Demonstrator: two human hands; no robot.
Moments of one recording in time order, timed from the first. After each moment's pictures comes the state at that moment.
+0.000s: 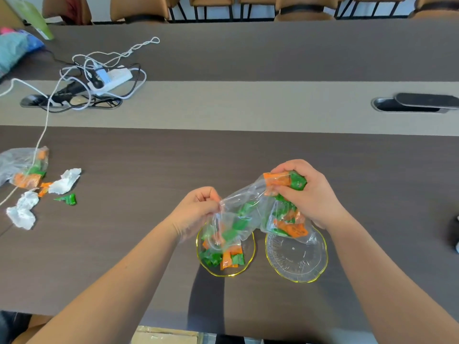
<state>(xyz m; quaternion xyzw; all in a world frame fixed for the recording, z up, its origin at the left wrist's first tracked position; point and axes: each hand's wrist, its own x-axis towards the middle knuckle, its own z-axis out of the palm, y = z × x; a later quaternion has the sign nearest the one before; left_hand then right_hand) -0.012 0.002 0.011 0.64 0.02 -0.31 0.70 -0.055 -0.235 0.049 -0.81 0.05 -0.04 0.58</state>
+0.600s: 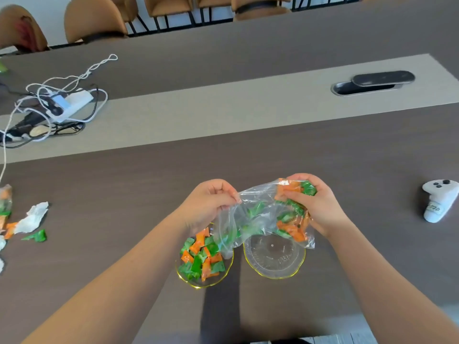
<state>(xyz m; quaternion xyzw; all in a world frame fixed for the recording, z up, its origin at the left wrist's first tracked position) -0.006 -0.093 0.040 0.68 -0.06 -0.35 0.64 -0.095 -0.312 0.008 -0.61 0.27 -0.01 0.74</state>
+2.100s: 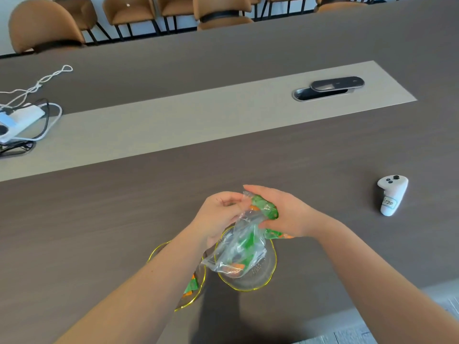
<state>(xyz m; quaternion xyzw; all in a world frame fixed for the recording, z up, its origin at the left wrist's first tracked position) -0.028 -0.177 0.020 0.65 0.00 -0.40 0.65 -0.096 -0.346 0.019 -0.91 0.00 0.13 0.40</state>
